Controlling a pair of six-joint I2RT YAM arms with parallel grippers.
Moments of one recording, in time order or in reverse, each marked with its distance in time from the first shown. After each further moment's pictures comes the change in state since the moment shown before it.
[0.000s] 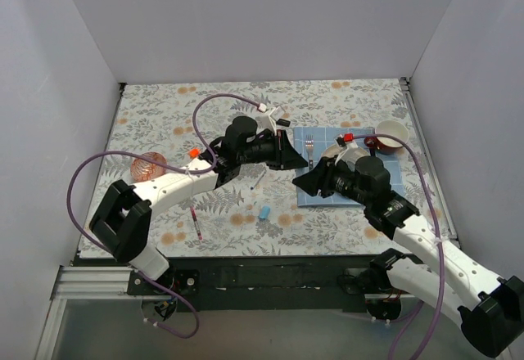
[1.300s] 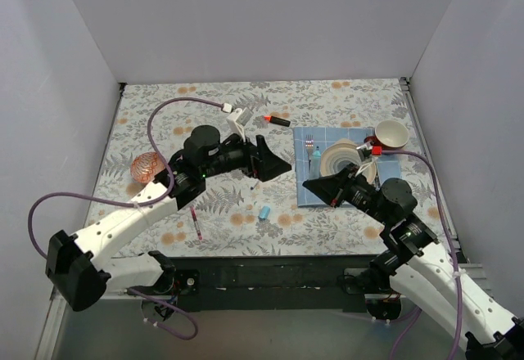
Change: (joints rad) left arm 0.018 -0.383 -0.125 -0.138 -0.078 0.108; right arm -0.002 -0.307 -0.151 0.159 -0.079 0.142
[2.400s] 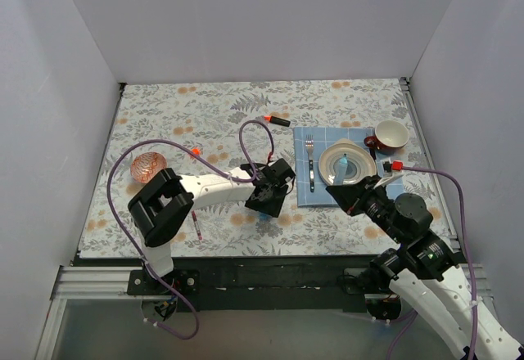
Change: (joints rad) left arm -0.240 0.610 0.221 -0.692 -0.621 0.059; right arm 0.000 -0.253 0.047 -0.438 0.312 -0.130
